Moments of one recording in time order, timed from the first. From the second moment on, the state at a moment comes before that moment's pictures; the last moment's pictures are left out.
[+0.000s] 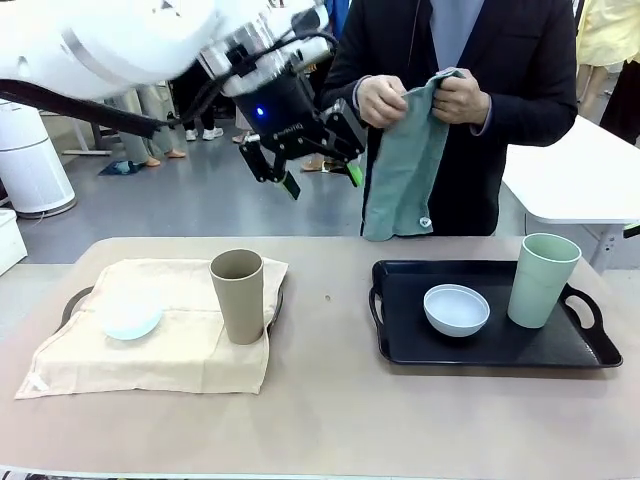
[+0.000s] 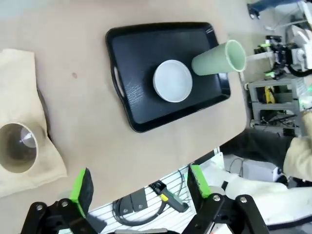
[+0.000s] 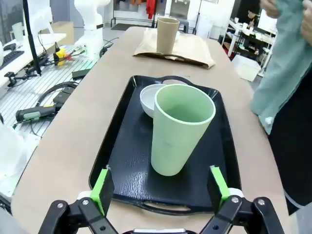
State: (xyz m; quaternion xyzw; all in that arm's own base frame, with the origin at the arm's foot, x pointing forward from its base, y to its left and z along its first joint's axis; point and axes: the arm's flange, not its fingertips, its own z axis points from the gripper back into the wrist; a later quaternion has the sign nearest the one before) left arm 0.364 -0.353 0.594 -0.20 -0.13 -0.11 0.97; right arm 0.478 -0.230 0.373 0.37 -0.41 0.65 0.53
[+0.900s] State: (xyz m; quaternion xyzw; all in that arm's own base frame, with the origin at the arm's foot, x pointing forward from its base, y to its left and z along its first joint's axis) left arm 0.386 -0.471 0.500 -0.11 -0.12 -0.09 0.98; right arm 0.516 -0.169 0.314 0.41 -0.35 0.64 0.54
